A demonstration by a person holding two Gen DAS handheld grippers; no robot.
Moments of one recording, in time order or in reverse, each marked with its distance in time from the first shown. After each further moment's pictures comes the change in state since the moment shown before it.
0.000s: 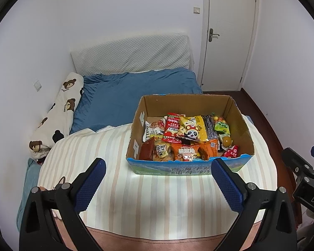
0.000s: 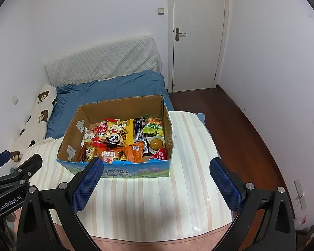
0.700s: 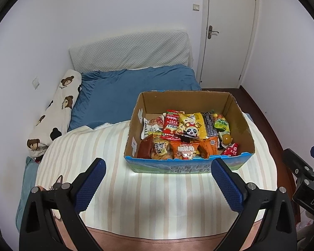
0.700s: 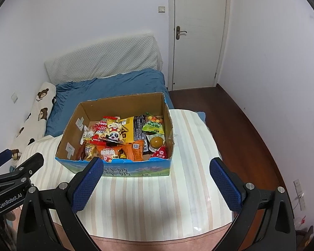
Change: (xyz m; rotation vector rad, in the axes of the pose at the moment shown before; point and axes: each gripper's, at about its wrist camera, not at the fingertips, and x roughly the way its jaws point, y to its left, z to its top) left arm 0.007 0.002 -0.002 -0.002 0.020 -0.014; right arm 0.010 0.002 -0.001 -0.011 0.010 0.005
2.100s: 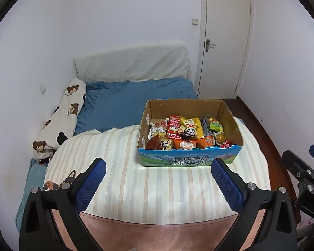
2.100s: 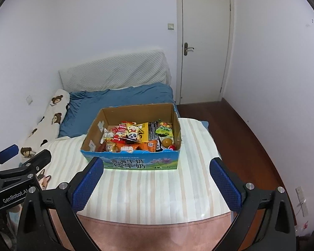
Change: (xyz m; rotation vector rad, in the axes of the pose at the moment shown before) left arm -0.073 0.021 -0.036 -0.010 -0.082 -0.009; right arm -0.093 0.006 -0.030 -0.045 -0.095 0.068
